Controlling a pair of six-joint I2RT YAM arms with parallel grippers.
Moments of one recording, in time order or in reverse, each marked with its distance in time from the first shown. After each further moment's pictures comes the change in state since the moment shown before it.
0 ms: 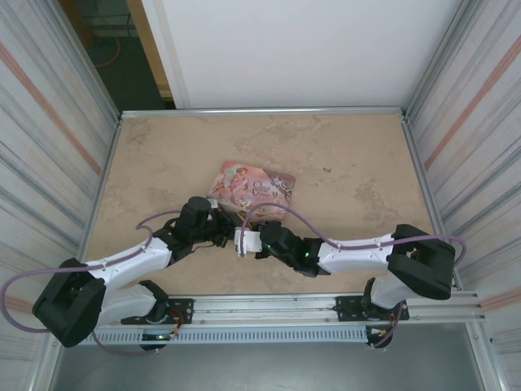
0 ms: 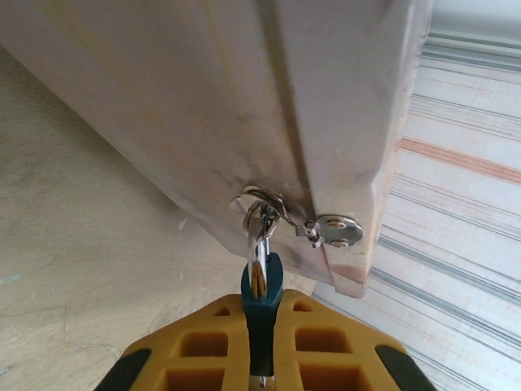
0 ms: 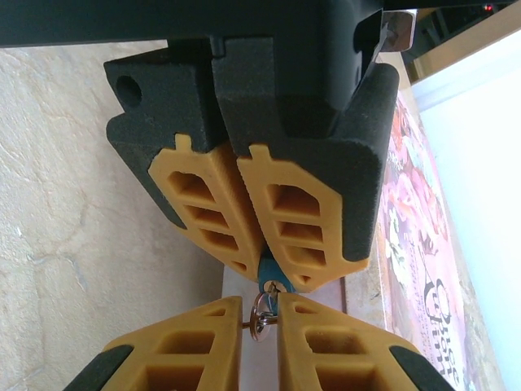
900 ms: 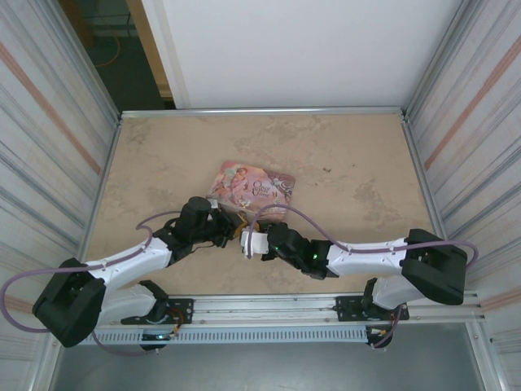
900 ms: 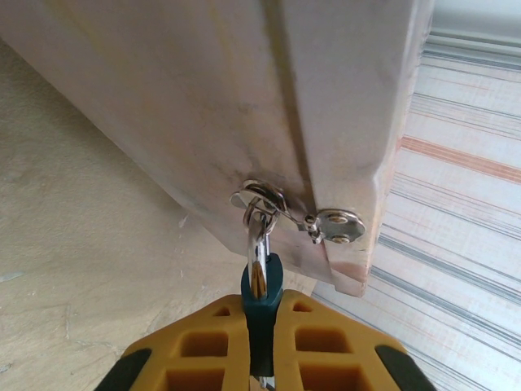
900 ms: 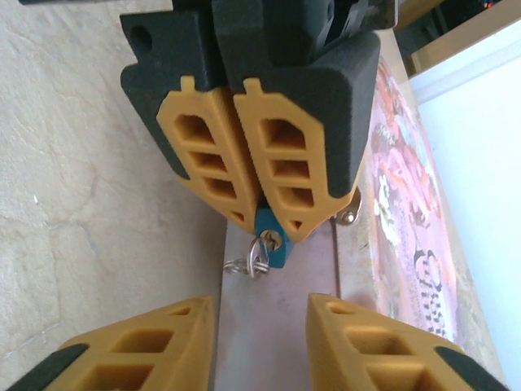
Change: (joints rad) left arm 0.000 0.000 0.000 0.001 0.004 0.000; right arm 0.000 -0.092 -0.056 -0.035 -0.003 0.010
